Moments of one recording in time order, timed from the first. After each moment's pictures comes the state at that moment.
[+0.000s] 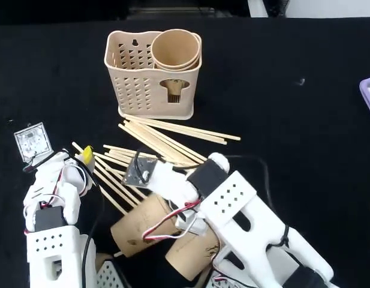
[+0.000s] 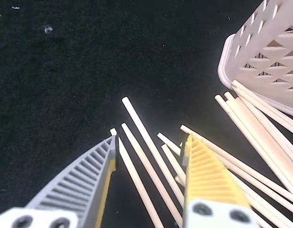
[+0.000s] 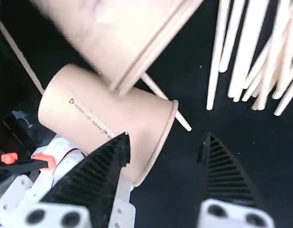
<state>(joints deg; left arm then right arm) -18.5 -77.8 83.6 40.1 8.7 -42.0 -36.4 38.7 99.3 25.9</state>
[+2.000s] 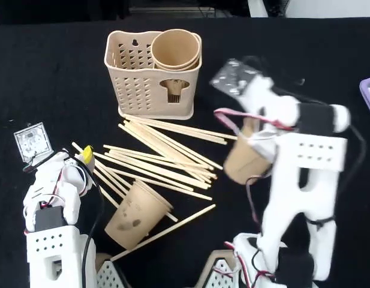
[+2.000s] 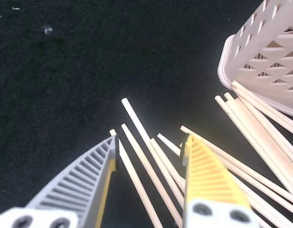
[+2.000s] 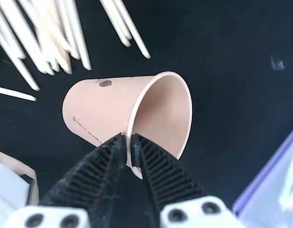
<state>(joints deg) -18.5 -77.8 83.6 40.0 8.7 10.4 -23.5 3.6 98.2 56.9</state>
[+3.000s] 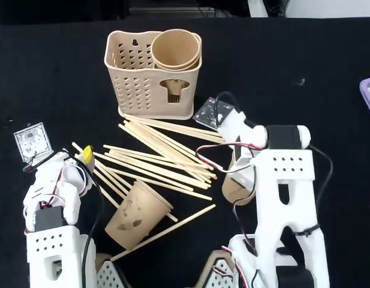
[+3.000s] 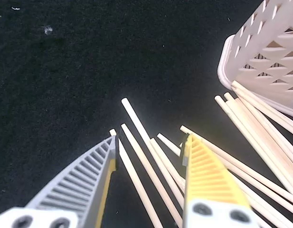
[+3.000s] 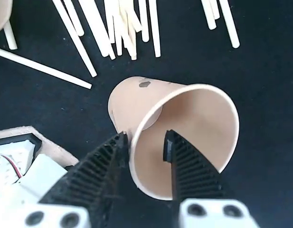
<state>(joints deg) -18.5 -77.8 83.6 40.0 8.7 0.1 -31.6 31.2 92.5 50.1</state>
